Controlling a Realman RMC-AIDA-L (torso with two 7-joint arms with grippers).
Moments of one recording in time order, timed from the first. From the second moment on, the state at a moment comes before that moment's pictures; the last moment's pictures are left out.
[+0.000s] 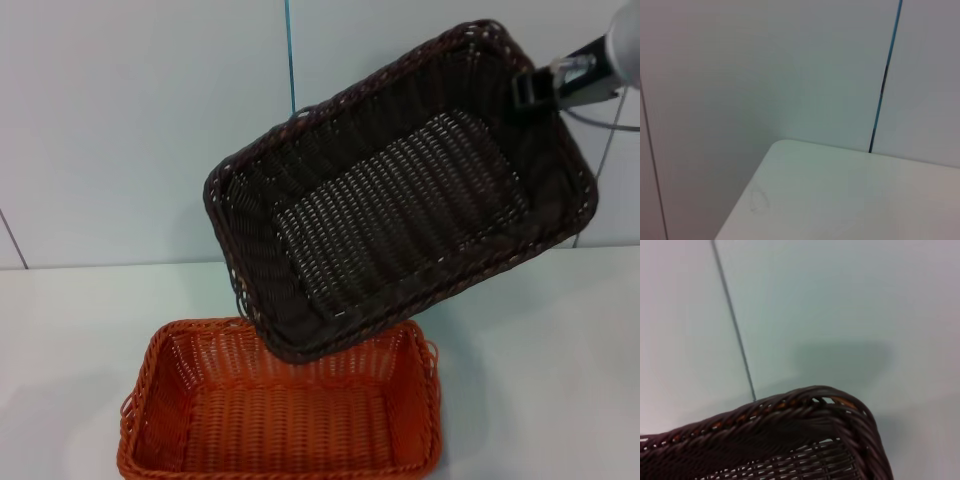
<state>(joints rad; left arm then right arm) -0.22 -2.16 -2.54 -0.83 1.68 -0.57 1.67 1.07 2.11 2.21 1.57 -2.93 1.56 3.01</state>
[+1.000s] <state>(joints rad) -0.20 -2.16 -2.53 -0.86 1.68 -0.56 1.67 1.30 1.96 2.26 1.01 -2.93 1.67 3.01</state>
